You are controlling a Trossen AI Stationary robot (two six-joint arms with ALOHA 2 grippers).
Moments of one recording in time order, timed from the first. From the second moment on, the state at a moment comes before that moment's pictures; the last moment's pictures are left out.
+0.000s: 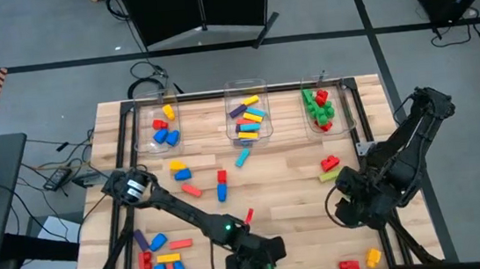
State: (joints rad) left arm -0.50 2.21 1.74 -0.41 0.18 0.88; right arm 0.86 1.27 1.20 -1.29 0.28 1.61
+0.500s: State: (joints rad) left arm -0.50 2.31 1.74 -0.36 0.19 0.95; right arm 0.93 1.27 1.20 -1.28 0.30 1.78
